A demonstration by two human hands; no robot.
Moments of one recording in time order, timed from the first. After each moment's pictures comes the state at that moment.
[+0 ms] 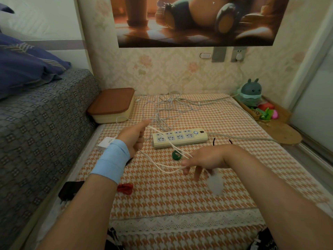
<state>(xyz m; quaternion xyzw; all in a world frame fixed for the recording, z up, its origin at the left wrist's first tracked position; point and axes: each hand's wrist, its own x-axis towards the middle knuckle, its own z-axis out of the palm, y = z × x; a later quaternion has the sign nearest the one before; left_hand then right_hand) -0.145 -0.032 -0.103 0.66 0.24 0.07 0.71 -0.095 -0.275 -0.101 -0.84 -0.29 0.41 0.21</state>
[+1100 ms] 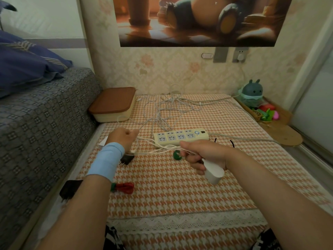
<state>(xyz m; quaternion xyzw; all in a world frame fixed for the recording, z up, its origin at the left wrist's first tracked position) -0.145 0.007 -0.122 0.89 0.31 0.11 0.32 -0.089 -0.272 -0.112 -0.69 -0.22 0.47 0.51</state>
